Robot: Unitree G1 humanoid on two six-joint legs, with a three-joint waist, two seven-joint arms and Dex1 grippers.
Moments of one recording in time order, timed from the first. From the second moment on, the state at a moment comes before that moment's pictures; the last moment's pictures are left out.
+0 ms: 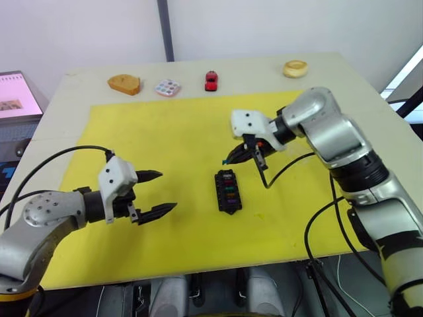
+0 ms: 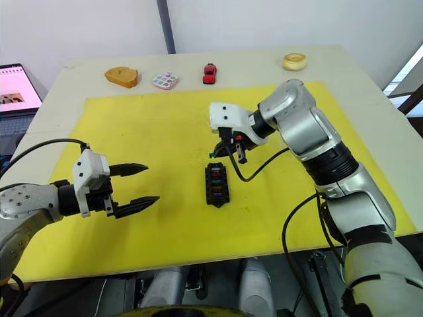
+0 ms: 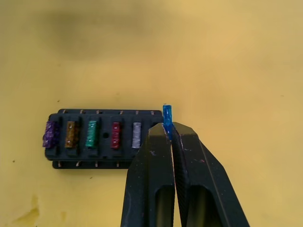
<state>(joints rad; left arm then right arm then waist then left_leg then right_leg) 0.00 0.84 0.21 -0.59 -0.62 0.62 -0.88 -1.06 -0.64 0.47 0.05 -0.01 0.65 1.49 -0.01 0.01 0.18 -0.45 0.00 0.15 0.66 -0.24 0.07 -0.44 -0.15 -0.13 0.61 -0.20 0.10</state>
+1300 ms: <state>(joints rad) 0.02 0.83 0.20 -0.59 -0.62 0.62 -0.87 -1.05 -0.65 0.54 0.04 -0.06 0.66 1.44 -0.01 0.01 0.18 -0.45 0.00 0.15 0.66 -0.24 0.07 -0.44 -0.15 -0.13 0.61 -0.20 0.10</state>
